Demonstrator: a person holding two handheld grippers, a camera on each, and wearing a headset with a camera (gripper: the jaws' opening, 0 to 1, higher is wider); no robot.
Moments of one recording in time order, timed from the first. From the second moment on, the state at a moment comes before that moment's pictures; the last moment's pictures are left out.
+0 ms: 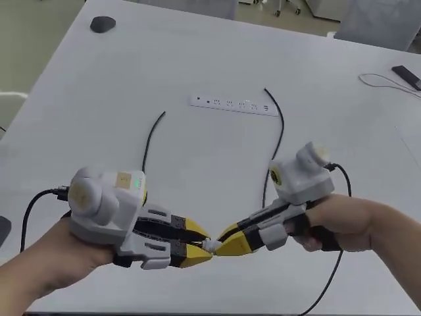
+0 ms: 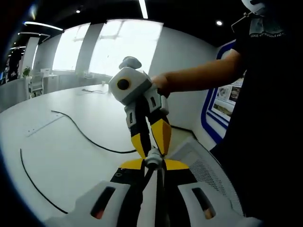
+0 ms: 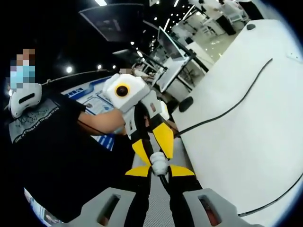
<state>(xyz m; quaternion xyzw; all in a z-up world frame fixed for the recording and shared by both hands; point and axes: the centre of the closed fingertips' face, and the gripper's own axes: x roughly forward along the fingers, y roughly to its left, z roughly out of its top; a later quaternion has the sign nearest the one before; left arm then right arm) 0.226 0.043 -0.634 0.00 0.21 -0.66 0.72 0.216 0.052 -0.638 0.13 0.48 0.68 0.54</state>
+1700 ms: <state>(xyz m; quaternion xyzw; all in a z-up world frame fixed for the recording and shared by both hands) 0.228 0.050 -0.635 -0.06 0.25 -0.64 0.72 0.227 0.057 -0.632 -0.17 0.23 0.66 0.70</state>
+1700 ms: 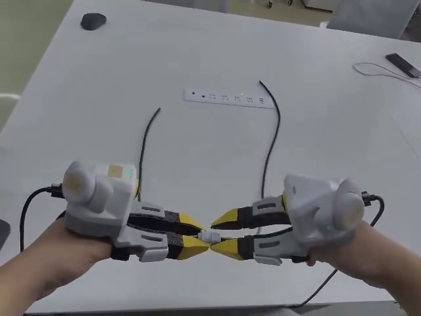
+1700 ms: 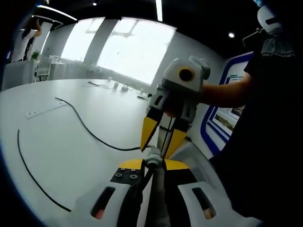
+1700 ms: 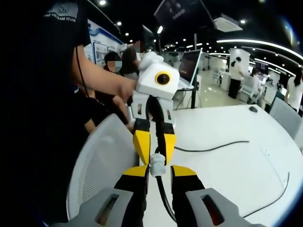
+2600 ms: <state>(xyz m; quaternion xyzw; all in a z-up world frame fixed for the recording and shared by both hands) 0.242 0.051 -0.627 -0.03 0.22 -0.64 0.74 0.245 0.027 -0.635 -0.24 0.25 0.50 0.80</state>
